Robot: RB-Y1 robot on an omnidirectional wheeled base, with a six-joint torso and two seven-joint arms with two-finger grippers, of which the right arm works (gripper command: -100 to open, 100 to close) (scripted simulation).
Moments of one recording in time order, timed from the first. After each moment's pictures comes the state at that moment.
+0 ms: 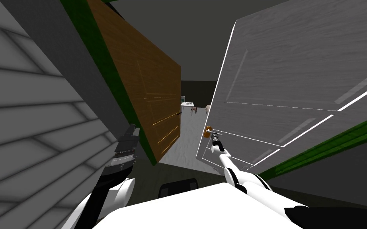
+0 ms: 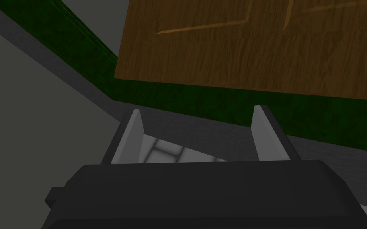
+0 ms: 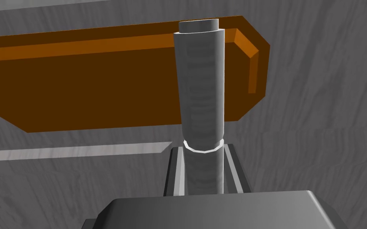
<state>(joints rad) -0.35 -0.32 -0.40 -0.69 -0.17 -0.46 -0.01</state>
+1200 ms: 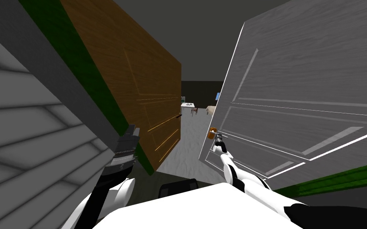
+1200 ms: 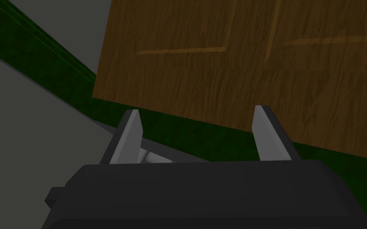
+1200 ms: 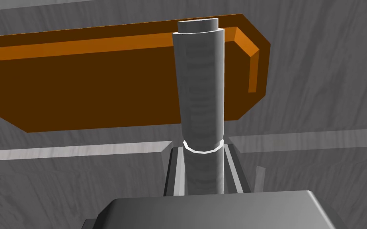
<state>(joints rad) -0.38 -0.30 -0.60 -0.63 -0.16 -0.47 0.09</state>
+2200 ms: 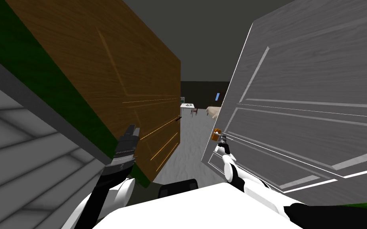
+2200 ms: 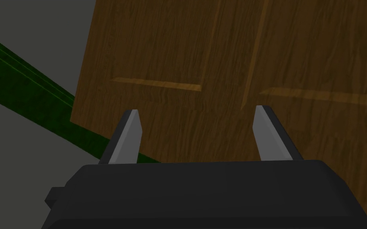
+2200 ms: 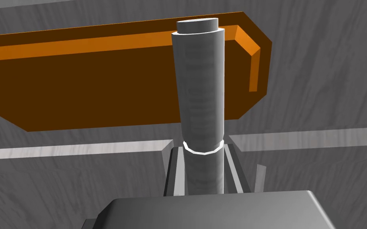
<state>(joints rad) -0.39 -0.30 -0.75 -0.62 -0.15 -0.47 0.16</state>
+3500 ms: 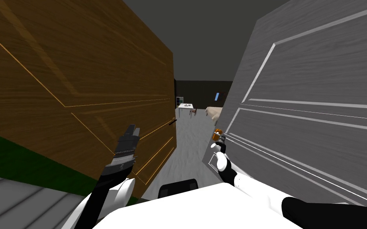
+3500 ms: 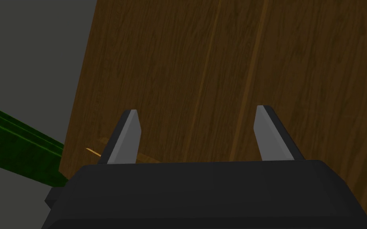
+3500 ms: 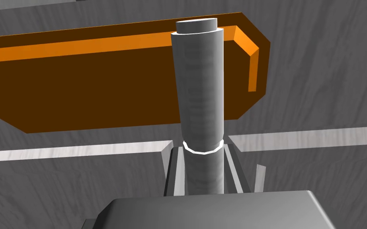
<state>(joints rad) -0.50 -0.19 -1.00 -0.60 -0.19 -0.56 0.42</state>
